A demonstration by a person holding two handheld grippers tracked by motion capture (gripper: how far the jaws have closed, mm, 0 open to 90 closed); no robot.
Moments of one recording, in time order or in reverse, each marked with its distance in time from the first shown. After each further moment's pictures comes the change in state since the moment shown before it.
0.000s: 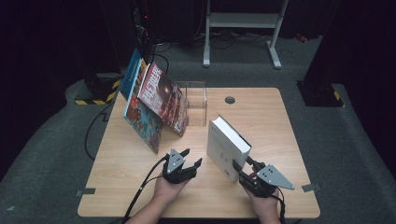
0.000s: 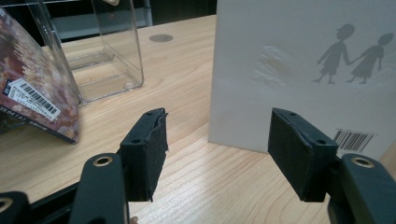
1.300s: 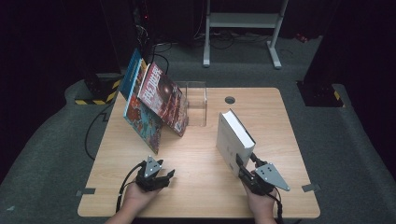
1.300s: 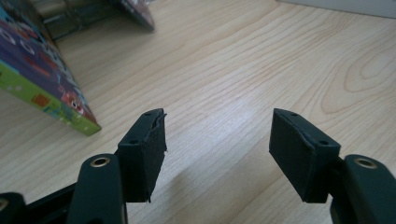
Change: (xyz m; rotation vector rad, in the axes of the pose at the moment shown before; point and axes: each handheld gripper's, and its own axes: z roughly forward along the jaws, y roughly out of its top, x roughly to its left) left arm 0.055 -0.039 -0.052 0.252 0.065 0.056; right arm 0.006 0.001 0.009 0.001 -0.198 0.025
